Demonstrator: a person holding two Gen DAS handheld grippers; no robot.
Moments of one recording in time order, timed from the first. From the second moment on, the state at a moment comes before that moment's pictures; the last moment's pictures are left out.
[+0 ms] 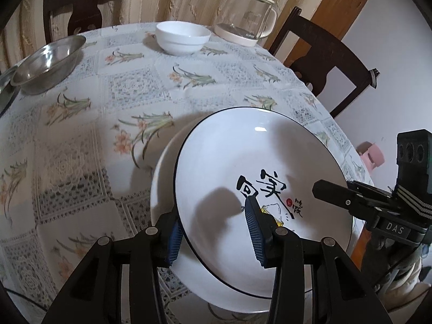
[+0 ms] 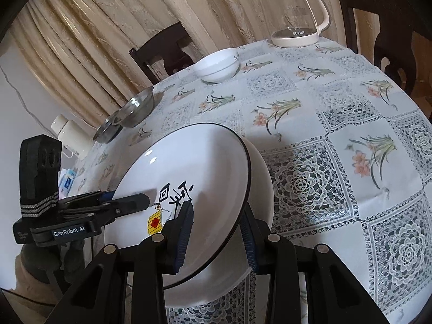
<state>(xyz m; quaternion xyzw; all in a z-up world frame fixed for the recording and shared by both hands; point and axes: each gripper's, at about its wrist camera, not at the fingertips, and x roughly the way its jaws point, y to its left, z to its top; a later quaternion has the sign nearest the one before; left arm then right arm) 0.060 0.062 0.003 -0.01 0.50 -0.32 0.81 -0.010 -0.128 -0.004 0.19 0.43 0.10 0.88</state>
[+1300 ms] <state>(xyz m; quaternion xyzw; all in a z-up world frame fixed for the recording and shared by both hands) 0.062 0.104 0.016 -0.07 0.49 -0.32 0.81 -0.015 -0.126 0.016 0.17 0.41 0.05 0.90</state>
